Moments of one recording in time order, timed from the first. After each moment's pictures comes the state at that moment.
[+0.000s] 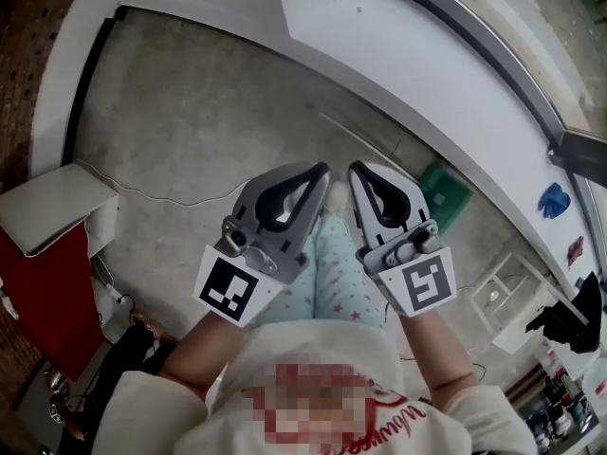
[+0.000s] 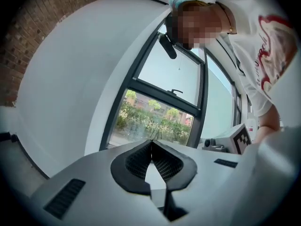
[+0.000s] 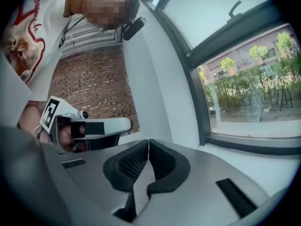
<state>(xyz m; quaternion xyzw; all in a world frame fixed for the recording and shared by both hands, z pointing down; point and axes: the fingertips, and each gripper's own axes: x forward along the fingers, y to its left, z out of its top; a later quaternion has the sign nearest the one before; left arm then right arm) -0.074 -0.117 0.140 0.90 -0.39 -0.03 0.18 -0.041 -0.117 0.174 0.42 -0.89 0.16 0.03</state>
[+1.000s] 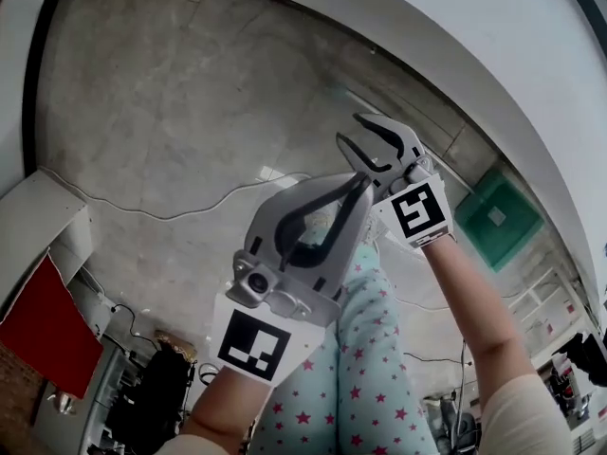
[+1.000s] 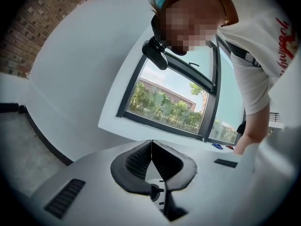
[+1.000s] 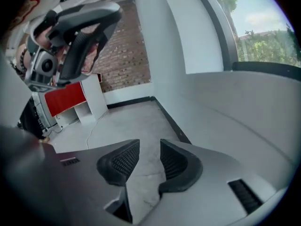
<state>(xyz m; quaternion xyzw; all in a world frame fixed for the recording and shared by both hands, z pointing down) -0.087 -0.151 0.449 0.88 -0.42 0.03 0.22 -0.095 -0.148 0.637 0.26 -0.92 0.16 0.25</state>
